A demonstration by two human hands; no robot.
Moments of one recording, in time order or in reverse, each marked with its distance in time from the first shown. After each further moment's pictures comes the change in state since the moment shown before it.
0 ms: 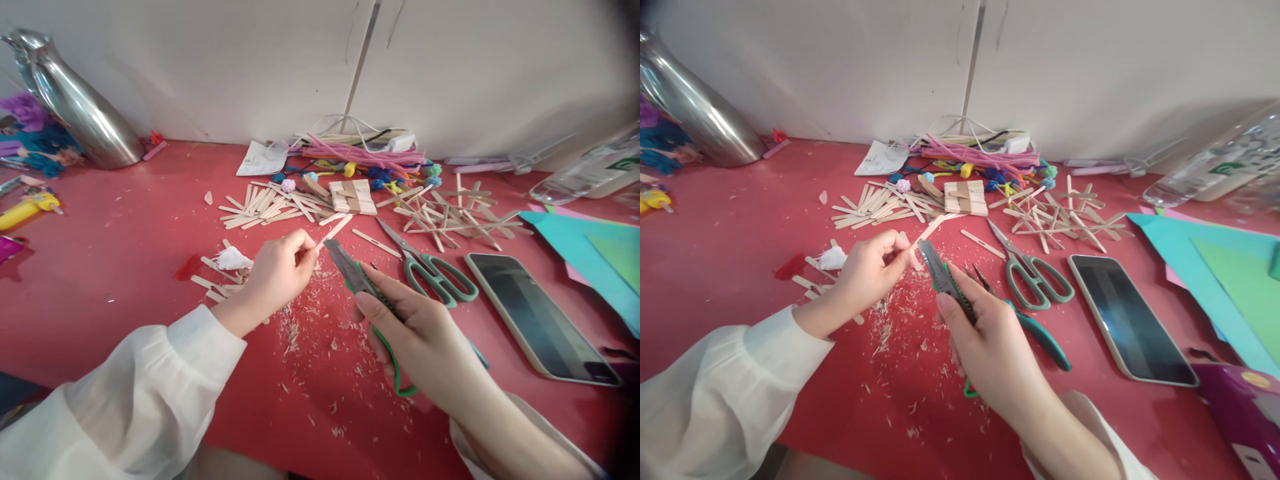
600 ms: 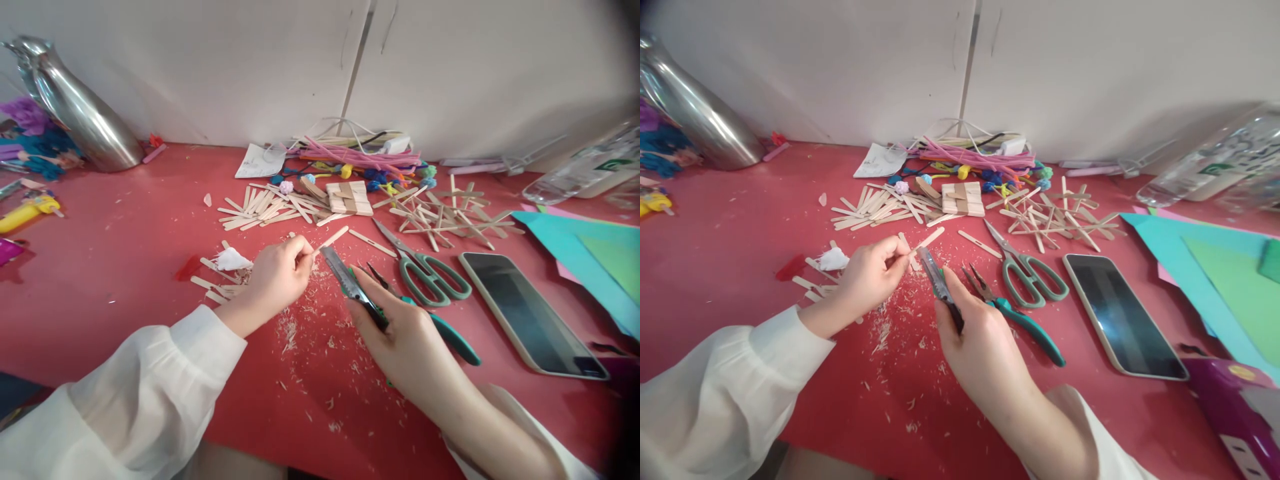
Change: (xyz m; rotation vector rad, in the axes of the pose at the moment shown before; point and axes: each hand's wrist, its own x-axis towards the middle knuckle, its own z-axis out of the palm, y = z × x) left_hand -0.002 0.003 0.000 0.147 -0.019 -0.008; right_hand 0.006 0.024 0.001 -0.479 0.146 -0.315
